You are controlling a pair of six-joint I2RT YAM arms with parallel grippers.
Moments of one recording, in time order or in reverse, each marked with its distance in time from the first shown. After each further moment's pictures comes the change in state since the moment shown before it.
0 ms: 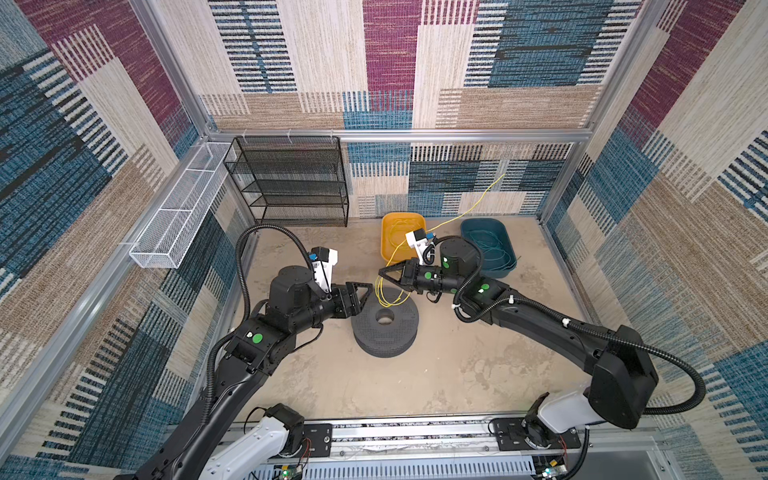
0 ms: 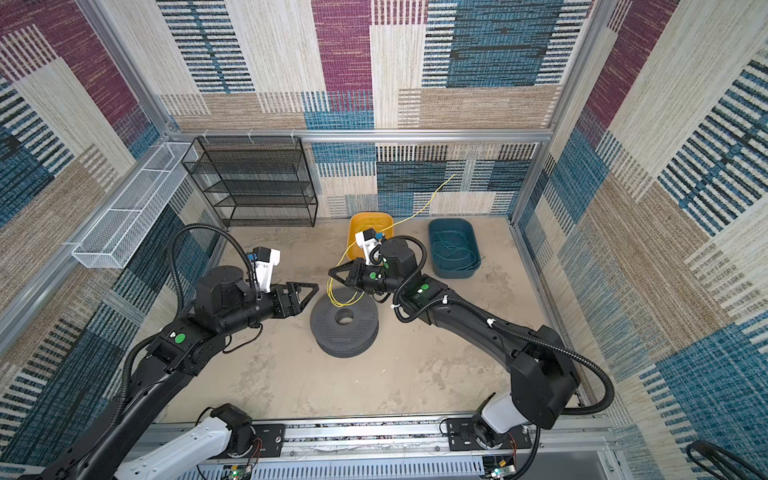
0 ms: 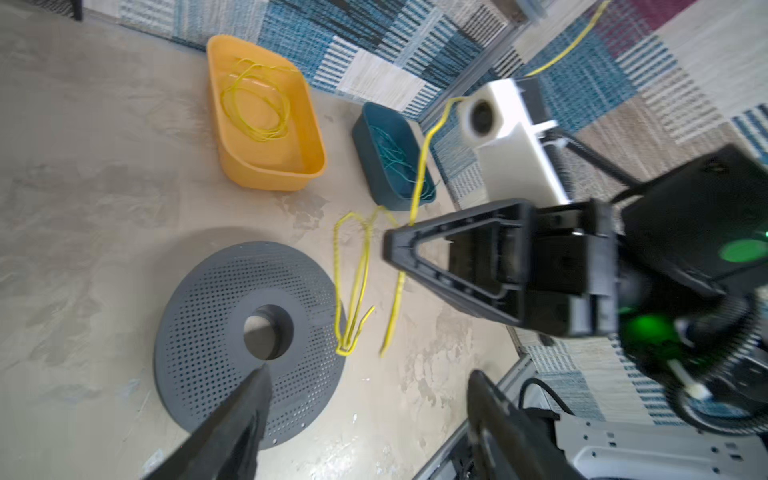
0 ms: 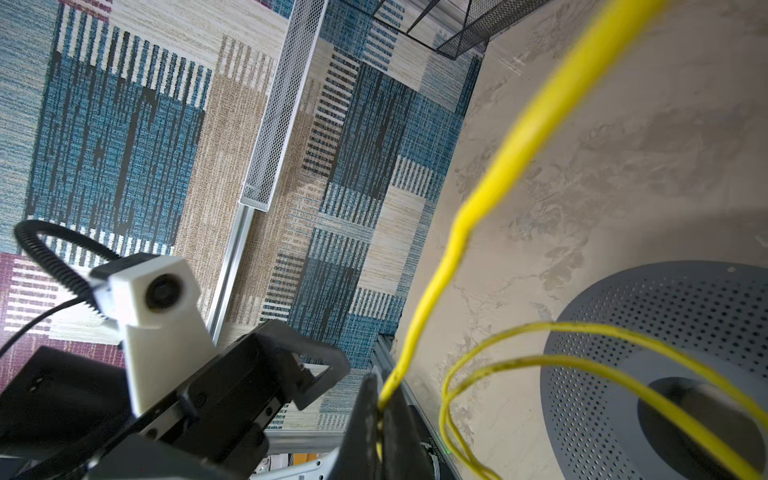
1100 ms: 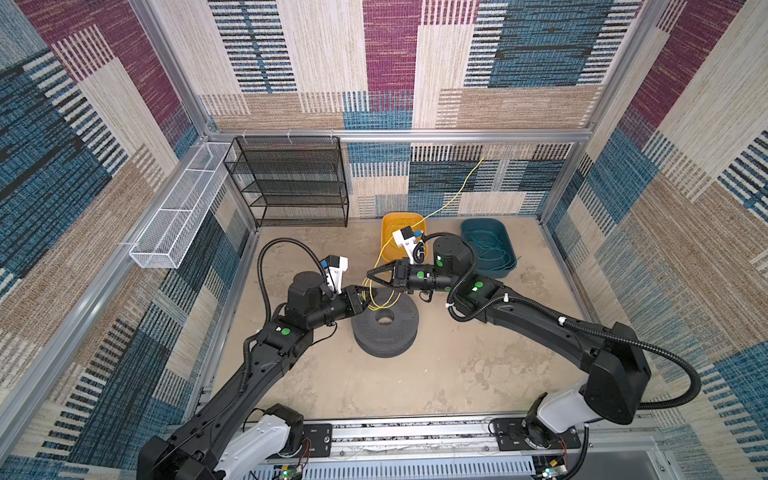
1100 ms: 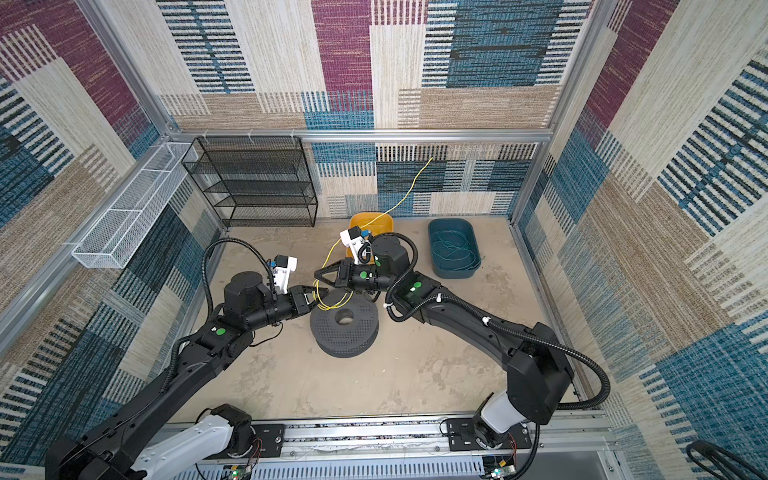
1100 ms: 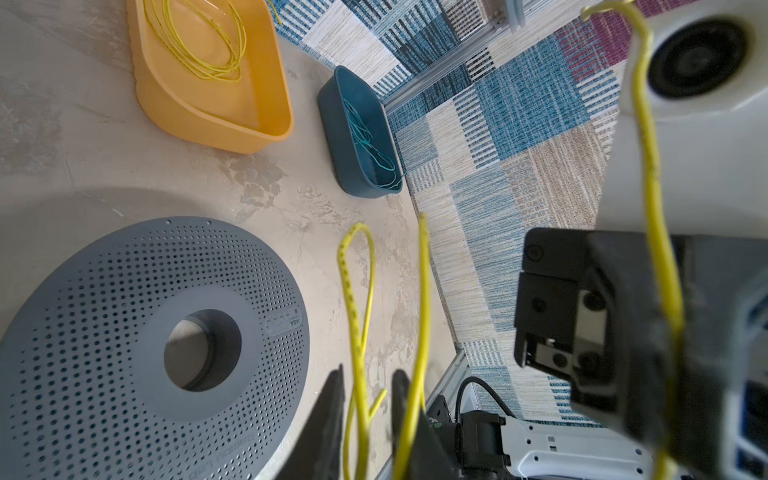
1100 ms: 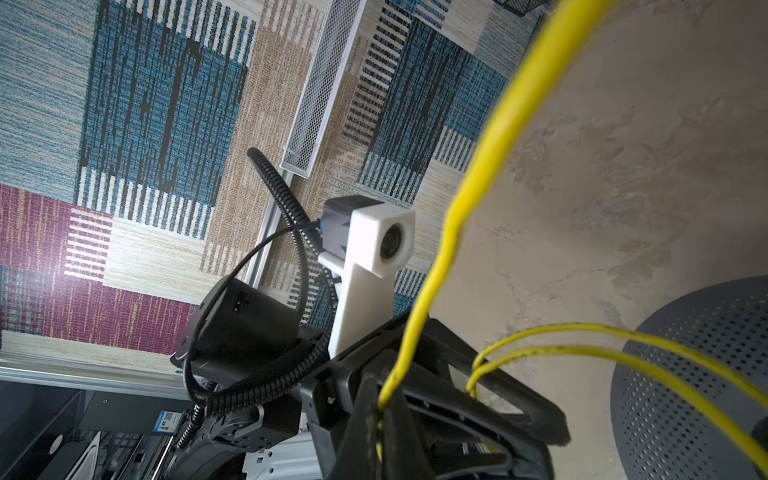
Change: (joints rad) left arm 0.050 0.076 -0.257 0.448 0.233 -0.199; right arm 0.047 0.039 0.083 0.009 -0.078 0.008
